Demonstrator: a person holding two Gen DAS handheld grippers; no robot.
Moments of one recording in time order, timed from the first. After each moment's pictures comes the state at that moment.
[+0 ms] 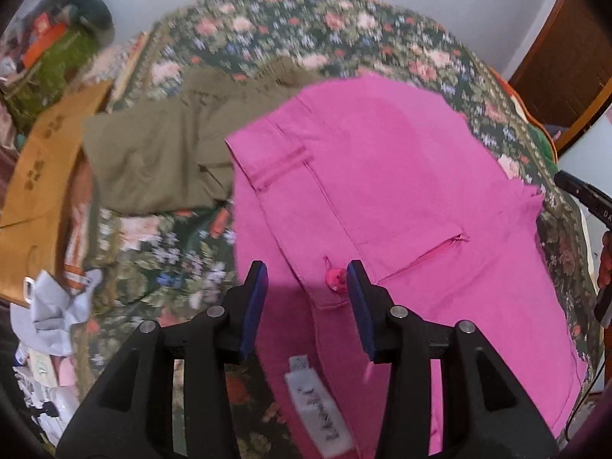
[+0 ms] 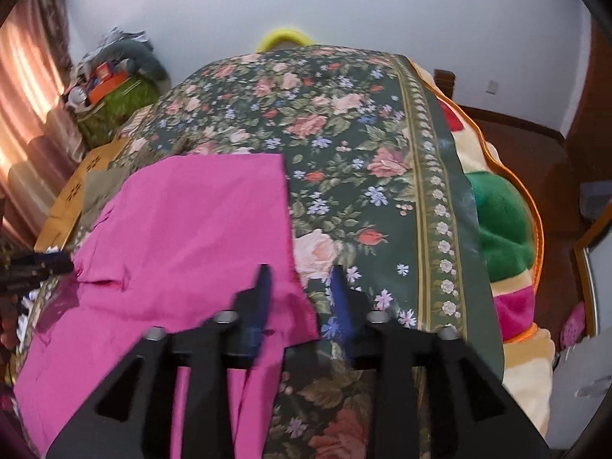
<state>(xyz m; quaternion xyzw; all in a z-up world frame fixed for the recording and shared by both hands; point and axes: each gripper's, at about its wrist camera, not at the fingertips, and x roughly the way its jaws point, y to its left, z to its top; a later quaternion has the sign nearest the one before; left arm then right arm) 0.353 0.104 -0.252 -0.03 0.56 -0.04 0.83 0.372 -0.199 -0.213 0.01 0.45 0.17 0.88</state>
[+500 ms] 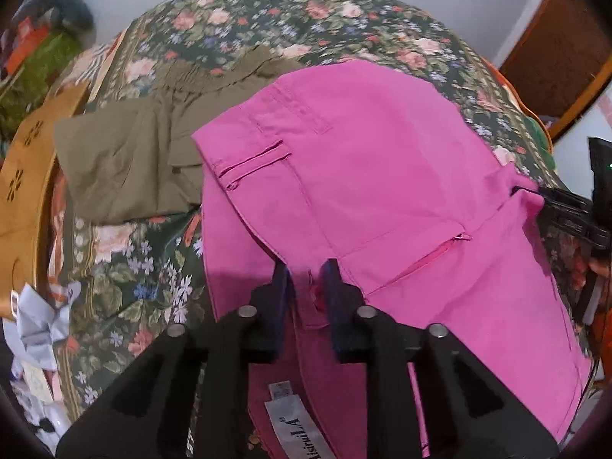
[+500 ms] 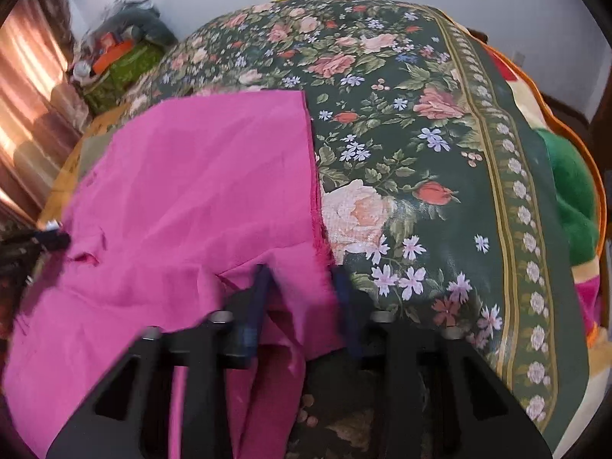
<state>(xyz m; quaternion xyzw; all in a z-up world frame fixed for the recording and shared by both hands) 0.359 0.094 -0.262 -0.02 0.55 -0.07 0.83 0.390 -0.172 -0.267 -0.01 0.50 0.21 0.84</state>
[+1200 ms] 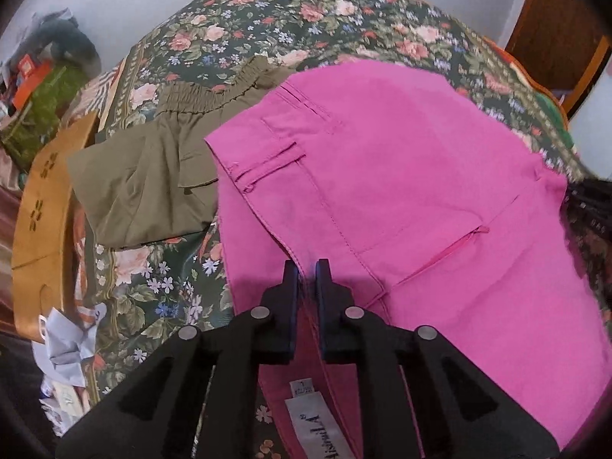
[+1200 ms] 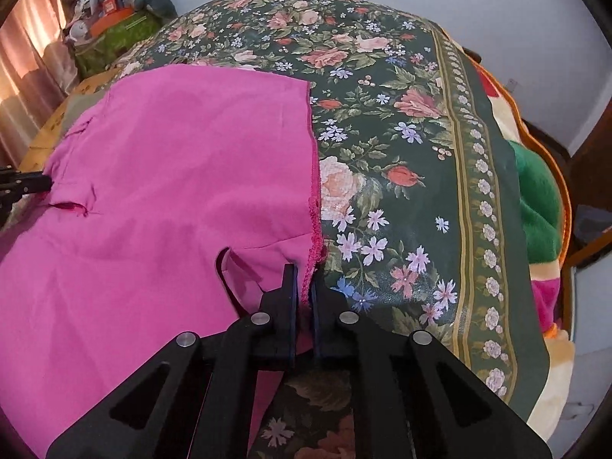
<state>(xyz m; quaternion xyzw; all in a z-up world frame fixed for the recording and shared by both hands) 0.367 0.084 -0.262 0.04 0.54 -0.05 0.84 0.374 -0.181 -0.260 -0.08 0.50 0.19 0.84</state>
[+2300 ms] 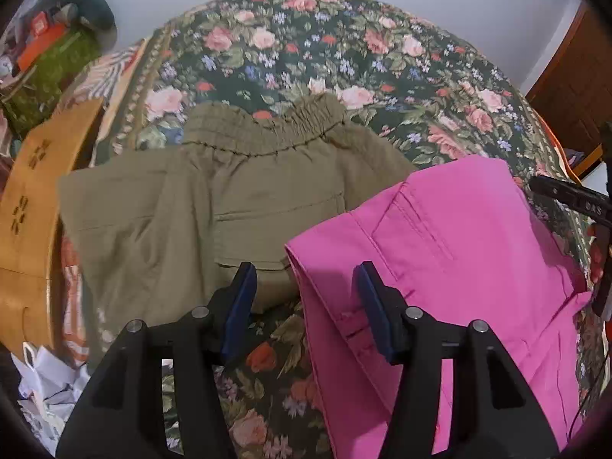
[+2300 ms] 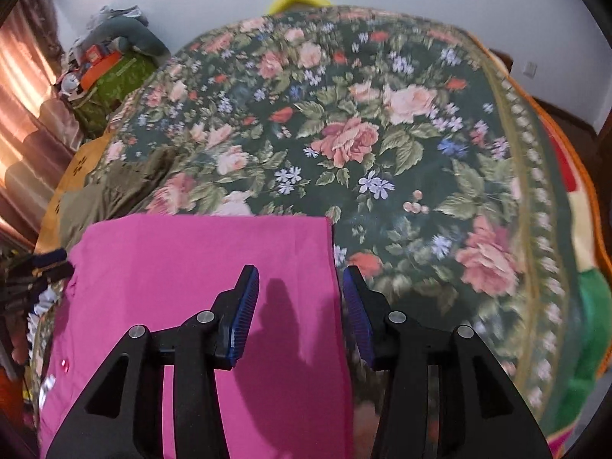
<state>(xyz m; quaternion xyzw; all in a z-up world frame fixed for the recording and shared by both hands) 0.463 0.151 -0.273 -0.04 0.54 -0.03 0.84 0.521 -0.132 -0.253 0.01 0.51 0.21 0.83</state>
